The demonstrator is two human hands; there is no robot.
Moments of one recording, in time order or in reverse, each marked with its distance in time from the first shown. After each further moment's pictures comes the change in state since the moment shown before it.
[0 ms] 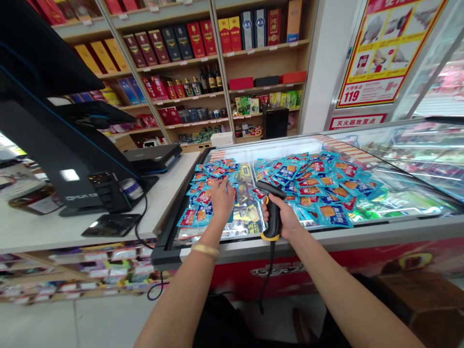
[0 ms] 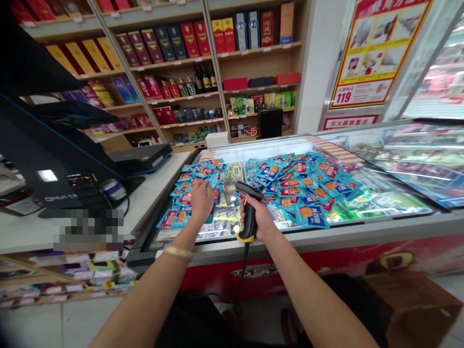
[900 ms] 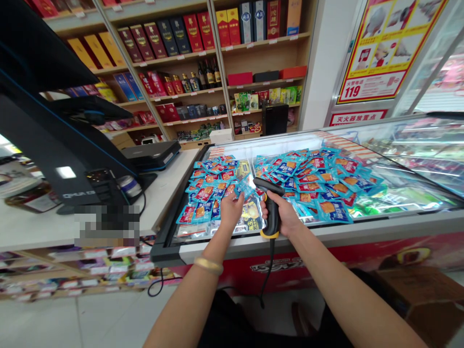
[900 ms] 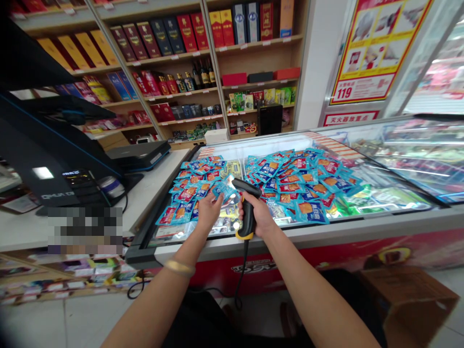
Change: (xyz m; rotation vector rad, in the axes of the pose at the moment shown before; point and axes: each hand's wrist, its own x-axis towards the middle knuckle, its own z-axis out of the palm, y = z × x) left_hand -0.043 0.017 0.007 -0.686 -0.206 -0.184; right_hand 0.000 0.003 -0.003 -0.023 -0.052 -0.018
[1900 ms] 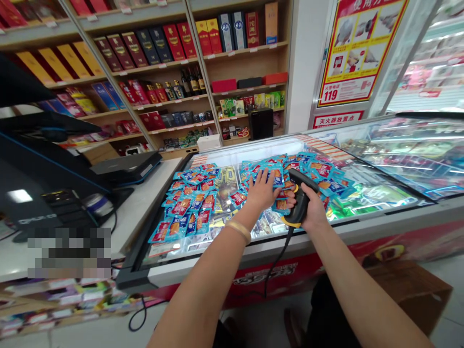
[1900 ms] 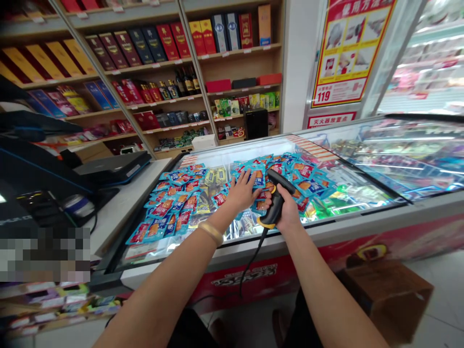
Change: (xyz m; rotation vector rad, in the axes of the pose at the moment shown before) left_hand 0.037 0.052 0.141 0.957 -0.484 0.456; right_hand -0.020 -0.092 -0.073 0.110 0.121 -0.278
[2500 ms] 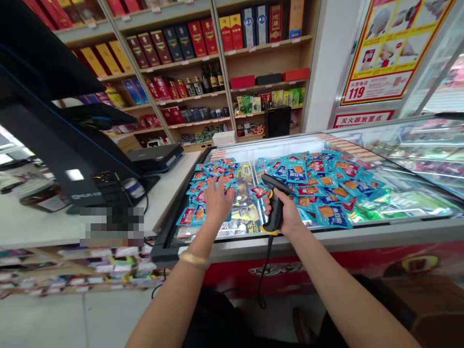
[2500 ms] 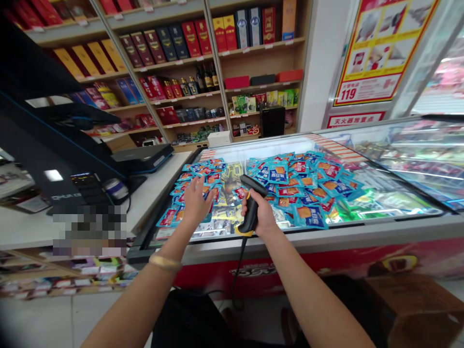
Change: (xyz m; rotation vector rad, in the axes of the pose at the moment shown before) left_hand -0.117 -0.123 -0.057 0.081 0.316 -0.489; right_hand -0.012 0.086 0.066 0.023 -0.094 0.236
